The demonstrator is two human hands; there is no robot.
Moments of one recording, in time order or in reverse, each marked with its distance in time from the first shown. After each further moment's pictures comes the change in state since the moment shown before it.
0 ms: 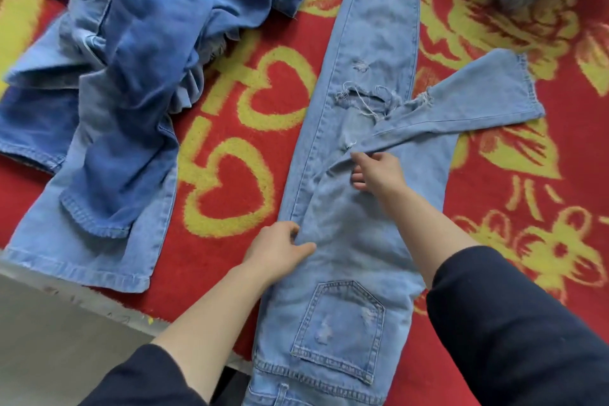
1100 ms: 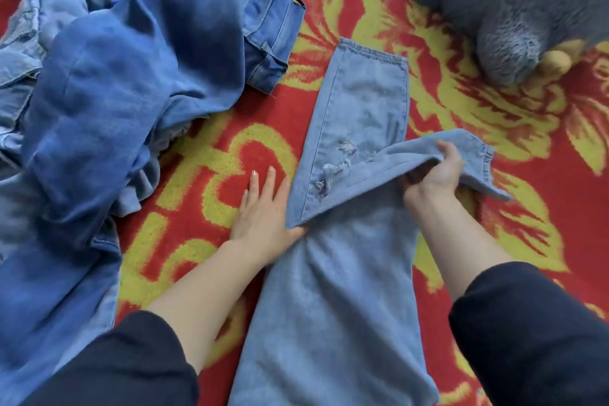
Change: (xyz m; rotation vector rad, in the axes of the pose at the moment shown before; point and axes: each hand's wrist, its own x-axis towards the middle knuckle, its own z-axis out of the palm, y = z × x) left_hand 0.168 0.072 -0.087 0.388 0.189 0.256; right_hand 0.125 -0.118 -0.044 0.869 0.431 0.063
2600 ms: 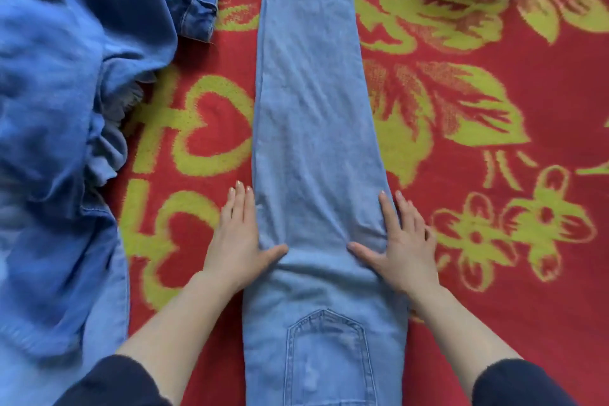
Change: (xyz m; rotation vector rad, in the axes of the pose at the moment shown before) left_hand -0.103 -0.017 0.053 0.093 -0.059 0.102; right_hand -0.079 0.105 -0.242 -1.774 -0.280 -0.648
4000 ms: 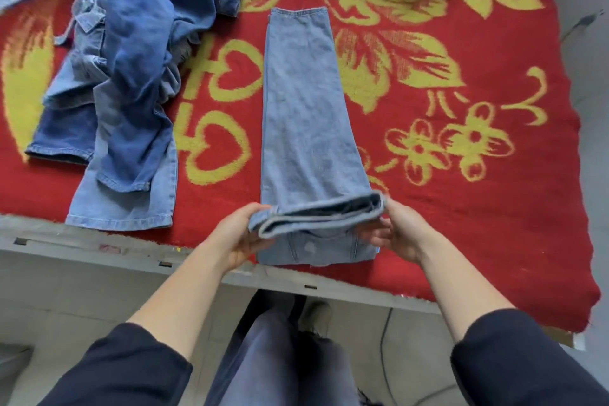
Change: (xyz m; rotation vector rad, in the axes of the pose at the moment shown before) left_hand -0.233 0.064 0.004 -1.406 -0.226 -0.648; right_hand -0.197 0.046 -0.064 1.300 -0.546 0.458
